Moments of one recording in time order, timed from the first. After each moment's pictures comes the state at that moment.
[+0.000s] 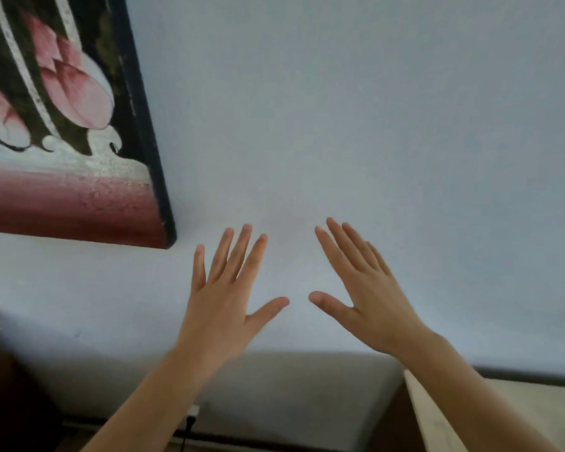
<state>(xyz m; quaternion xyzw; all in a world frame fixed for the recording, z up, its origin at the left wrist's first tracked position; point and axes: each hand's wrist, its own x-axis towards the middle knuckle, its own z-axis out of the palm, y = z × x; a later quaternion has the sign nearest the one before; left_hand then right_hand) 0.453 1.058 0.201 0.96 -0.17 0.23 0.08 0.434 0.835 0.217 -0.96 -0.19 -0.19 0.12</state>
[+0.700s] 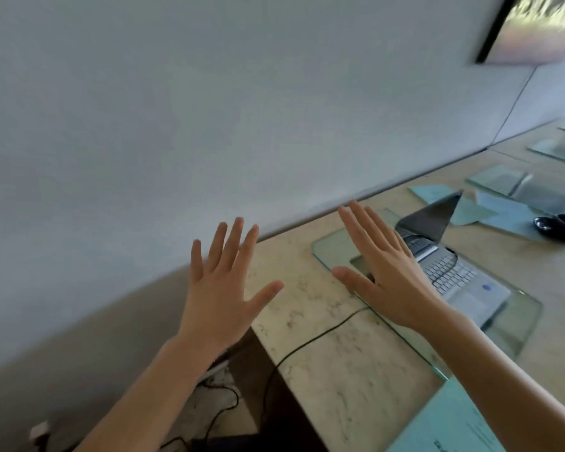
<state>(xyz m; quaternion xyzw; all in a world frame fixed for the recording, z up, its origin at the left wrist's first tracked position) 0.236 0.868 0.166 0.85 -0.47 0.11 0.19 0.062 0.684 0.205 -0.96 0.18 -0.17 0.08</state>
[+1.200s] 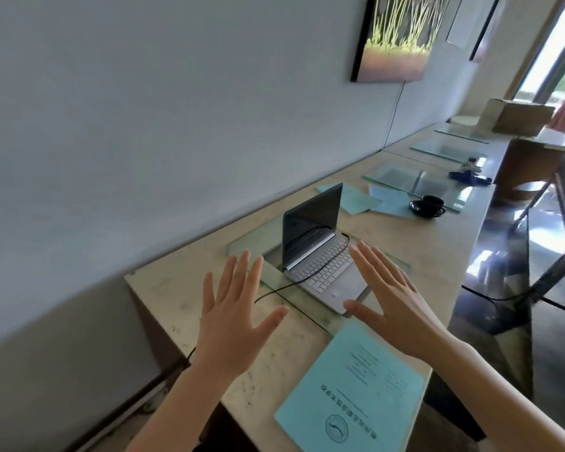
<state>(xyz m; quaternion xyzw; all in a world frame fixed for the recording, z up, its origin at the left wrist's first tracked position) 0.051 0.813 0.167 0.79 -0.56 0.05 0.26 -0.171 0.663 0.198 -0.93 0.33 -0.15 0.06</state>
